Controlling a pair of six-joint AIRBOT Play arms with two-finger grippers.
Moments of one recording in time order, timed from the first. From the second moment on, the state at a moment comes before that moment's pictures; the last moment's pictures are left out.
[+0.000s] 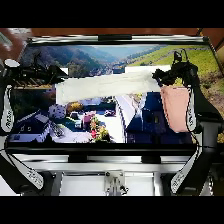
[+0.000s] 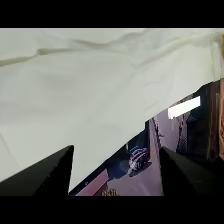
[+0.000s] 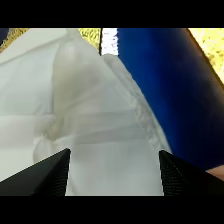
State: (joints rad) left arm 0.21 -1.98 1.92 0.63 -1.34 -1.22; right arm -0.08 -2.11 1.97 1.97 -0.96 -1.53
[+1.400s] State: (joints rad) left arm 0.05 -1.86 1.92 0.49 -1.38 -1.18; right arm 0.00 -1.91 1.97 2.09 -1.24 -1.56
